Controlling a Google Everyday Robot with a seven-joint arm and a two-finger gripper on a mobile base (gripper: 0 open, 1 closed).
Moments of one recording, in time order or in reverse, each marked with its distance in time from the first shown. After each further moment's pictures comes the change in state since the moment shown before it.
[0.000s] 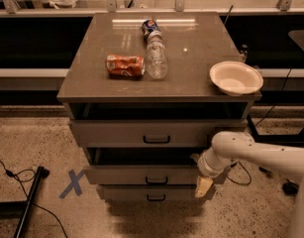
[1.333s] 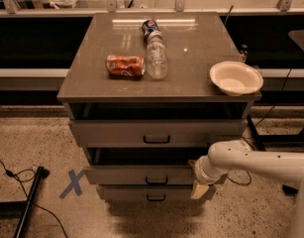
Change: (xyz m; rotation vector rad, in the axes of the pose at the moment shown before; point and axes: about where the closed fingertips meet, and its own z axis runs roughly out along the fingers) arm -0.003 0.016 0.016 0.049 0.021 0.005
